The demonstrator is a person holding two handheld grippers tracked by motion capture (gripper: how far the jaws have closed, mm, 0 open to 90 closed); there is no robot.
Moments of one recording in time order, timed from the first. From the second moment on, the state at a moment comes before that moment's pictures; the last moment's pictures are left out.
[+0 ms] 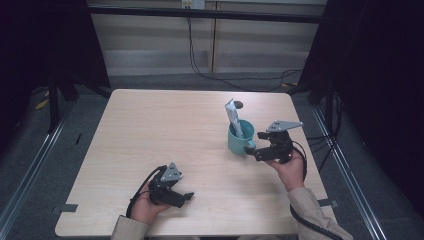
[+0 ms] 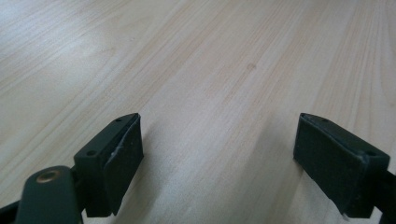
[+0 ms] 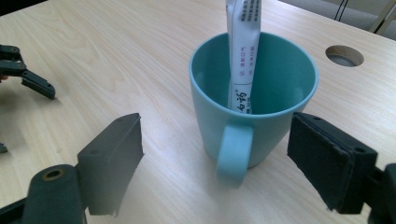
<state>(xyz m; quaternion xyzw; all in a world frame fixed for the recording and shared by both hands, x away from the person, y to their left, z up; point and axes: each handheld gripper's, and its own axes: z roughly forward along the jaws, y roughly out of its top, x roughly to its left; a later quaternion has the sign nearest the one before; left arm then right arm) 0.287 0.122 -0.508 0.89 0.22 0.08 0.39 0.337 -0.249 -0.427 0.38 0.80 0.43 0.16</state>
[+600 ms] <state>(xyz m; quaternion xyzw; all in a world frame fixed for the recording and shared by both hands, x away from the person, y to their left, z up) 0.287 0.122 -0.508 0.89 0.22 0.08 0.39 0.316 -0.255 -0.439 0.37 0.82 0.42 0.15</state>
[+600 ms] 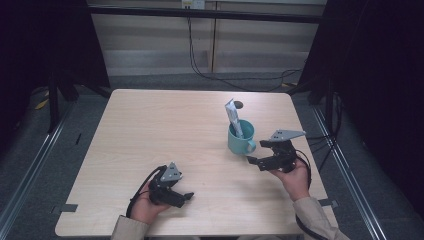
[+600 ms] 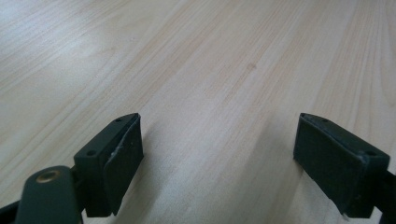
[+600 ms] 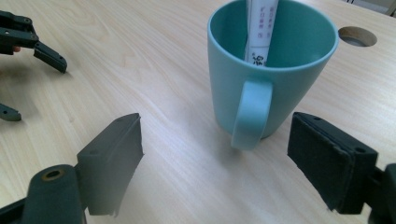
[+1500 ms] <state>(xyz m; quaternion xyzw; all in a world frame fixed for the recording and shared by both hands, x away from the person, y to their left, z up) 0.287 0.122 -0.508 0.89 0.22 0.08 0.38 0.284 -0.255 -0.482 0.37 0.84 0.39 0.14</state>
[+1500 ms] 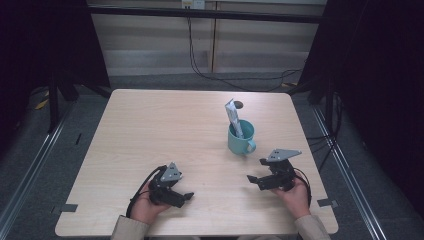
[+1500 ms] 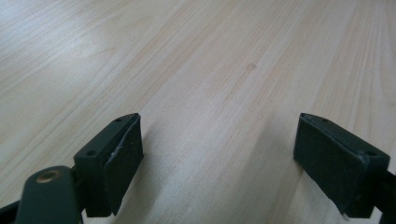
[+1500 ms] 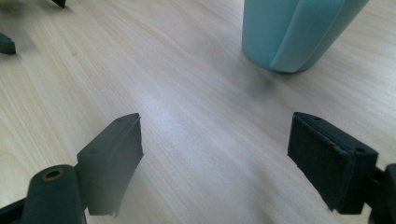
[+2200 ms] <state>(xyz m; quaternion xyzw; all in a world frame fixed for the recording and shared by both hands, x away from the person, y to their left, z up) 0.287 0.122 -0.508 0.89 0.22 0.08 0.39 0.273 -0.255 -0.507 0.37 0.85 0.35 0.14</state>
